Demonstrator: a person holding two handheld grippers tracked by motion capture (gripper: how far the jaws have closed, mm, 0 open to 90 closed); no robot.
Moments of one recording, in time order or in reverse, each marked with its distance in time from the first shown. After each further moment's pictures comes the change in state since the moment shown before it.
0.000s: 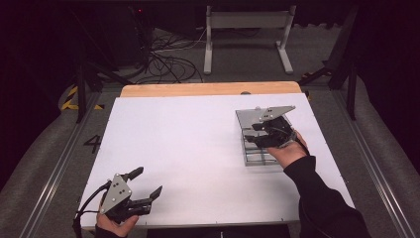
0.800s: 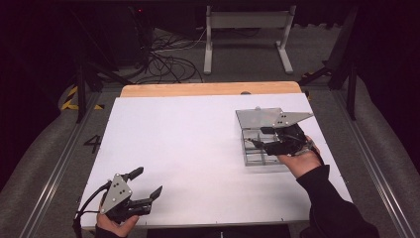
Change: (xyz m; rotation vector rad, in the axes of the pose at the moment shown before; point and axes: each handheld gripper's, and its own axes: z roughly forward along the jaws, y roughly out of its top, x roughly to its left) left arm 0.000 0.000 0.000 0.004 0.002 0.001; right arm 0.012 -0.013 -0.039 -0.065 0.008 -0.005
